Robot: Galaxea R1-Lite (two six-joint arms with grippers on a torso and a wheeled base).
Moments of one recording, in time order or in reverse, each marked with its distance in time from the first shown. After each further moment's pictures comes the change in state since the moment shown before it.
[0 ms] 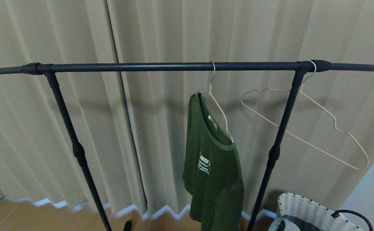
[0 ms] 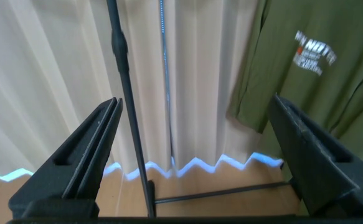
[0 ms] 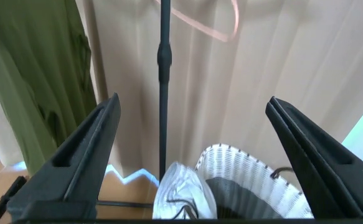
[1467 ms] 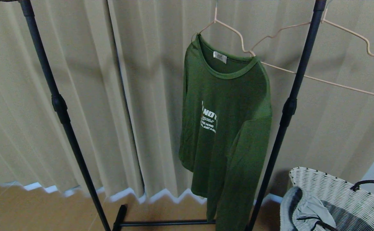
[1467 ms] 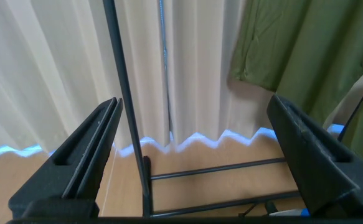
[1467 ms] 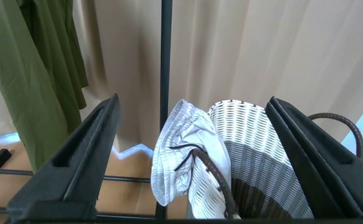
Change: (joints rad) left arm 0.000 0.000 0.000 0.001 -0.004 0.004; right arm 0.000 0.000 0.000 0.001 0.001 -0.007
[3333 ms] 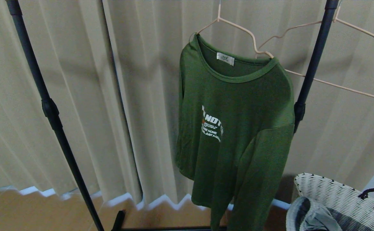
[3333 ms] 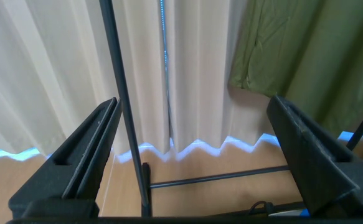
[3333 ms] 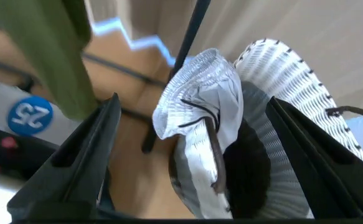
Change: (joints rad) left arm 0.000 0.000 0.000 -0.001 0.004 -0.008; right arm 0.173 0.868 -0.343 0.151 -0.048 -0.193
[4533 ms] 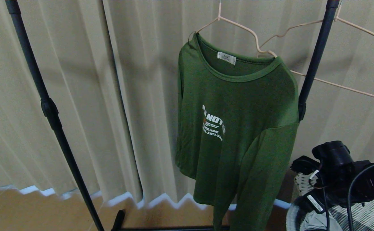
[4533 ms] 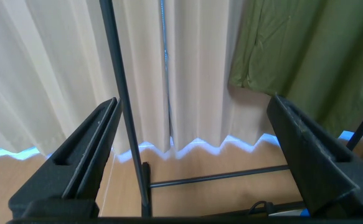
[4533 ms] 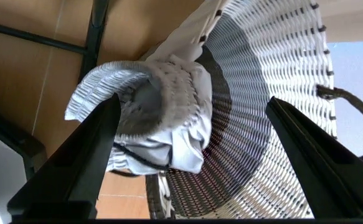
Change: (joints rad) left arm 0.000 0.000 0.000 0.000 0.000 0.000; right arm -0.078 0.963 -0.301 -0.204 -0.280 -0.079
